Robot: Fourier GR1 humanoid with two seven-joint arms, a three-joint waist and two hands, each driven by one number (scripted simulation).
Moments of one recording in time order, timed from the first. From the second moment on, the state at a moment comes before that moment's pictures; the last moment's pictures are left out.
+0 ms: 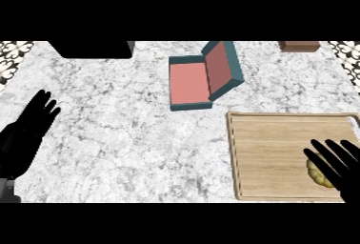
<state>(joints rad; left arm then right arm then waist) -0.01 0.49 -0.01 -1.62 0.48 0.10 0.18 0.16 -0.94 0.27 -2.27 0.87 0.63 0.36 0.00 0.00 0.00</state>
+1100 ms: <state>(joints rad) 0.00 0.38 0.06 -1.63 0.37 0.03 0.21 0.14 -0.76 0.32 -2.11 1.16 0.61 0.19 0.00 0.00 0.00</state>
